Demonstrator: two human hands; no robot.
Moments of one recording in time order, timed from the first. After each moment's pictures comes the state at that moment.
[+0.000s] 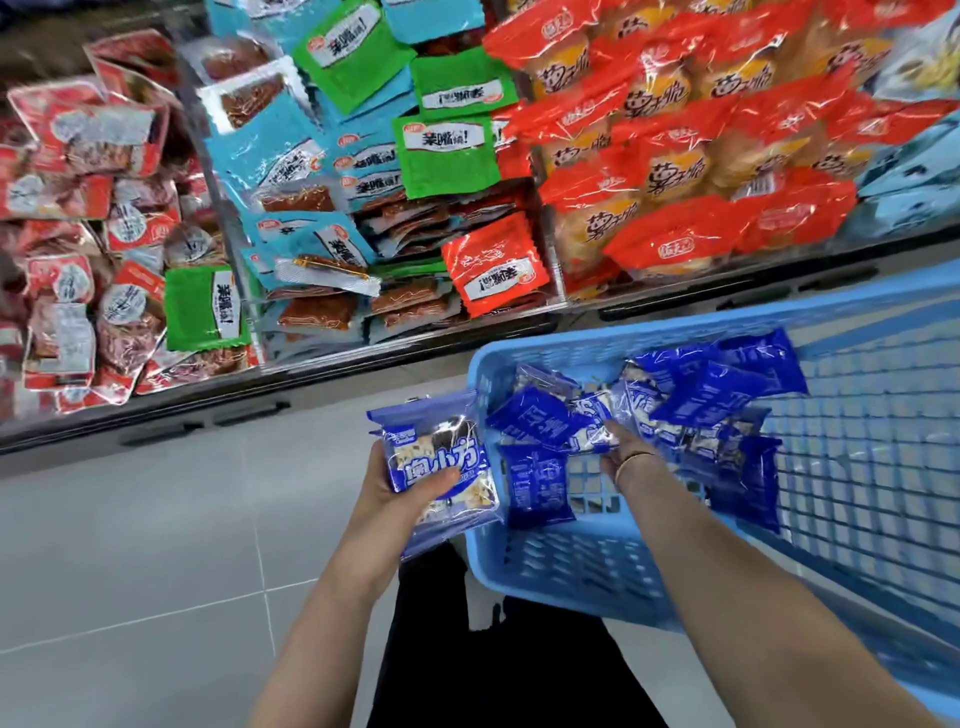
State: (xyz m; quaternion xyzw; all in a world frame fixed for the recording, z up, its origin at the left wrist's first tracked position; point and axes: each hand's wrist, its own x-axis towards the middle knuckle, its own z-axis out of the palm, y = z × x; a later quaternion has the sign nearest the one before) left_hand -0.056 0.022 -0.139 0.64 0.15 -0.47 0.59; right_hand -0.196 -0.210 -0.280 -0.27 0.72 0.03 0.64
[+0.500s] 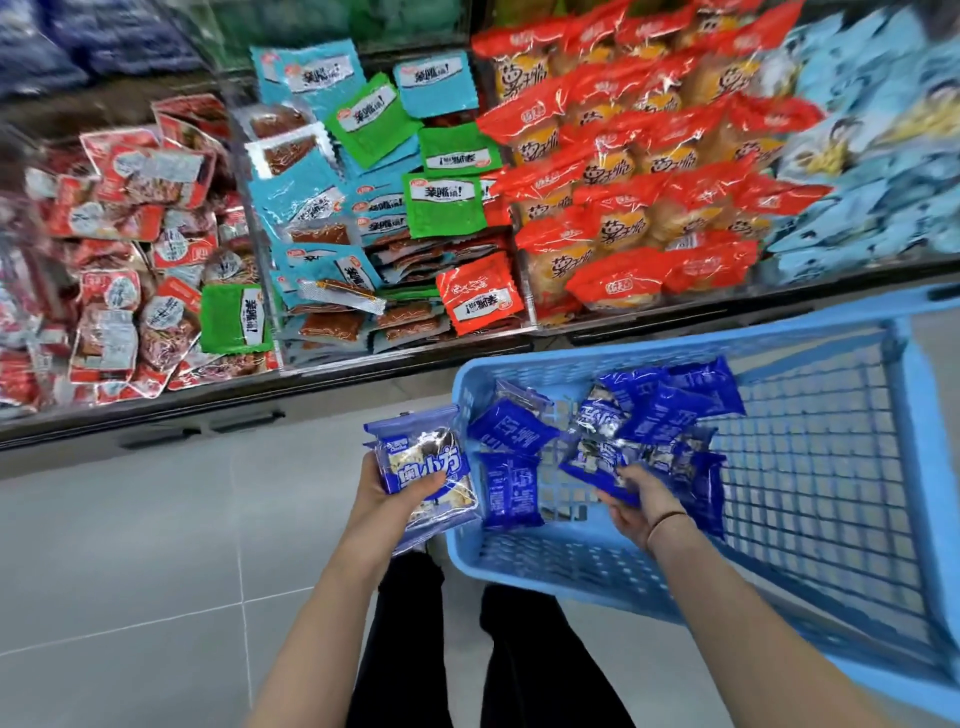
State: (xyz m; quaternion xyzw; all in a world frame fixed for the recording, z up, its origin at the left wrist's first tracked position) left_hand -0.069 0.025 -0.133 0.67 0.16 -0.44 0.58; right_hand -0.243 -0.211 -0.190 -0.21 0.74 0.04 0.64
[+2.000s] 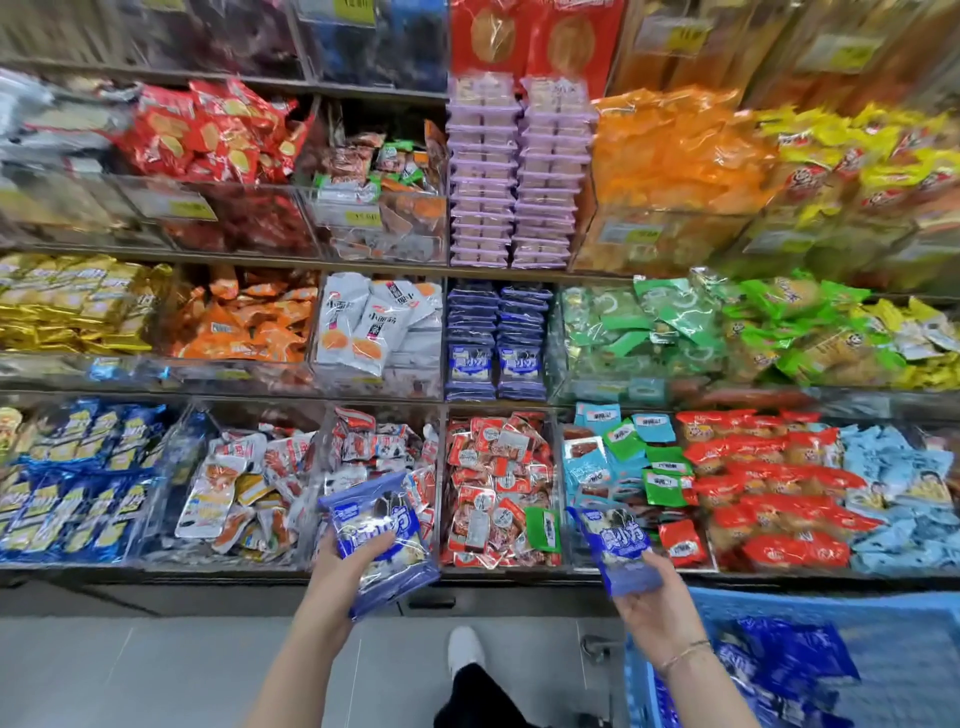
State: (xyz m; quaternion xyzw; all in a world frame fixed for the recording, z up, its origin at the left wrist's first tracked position) left_hand 0.159 0.302 0.092 0.60 0.14 -0.29 0.73; right_hand -0.010 0.007 0.078 -0.23 0.50 -0.13 0.83
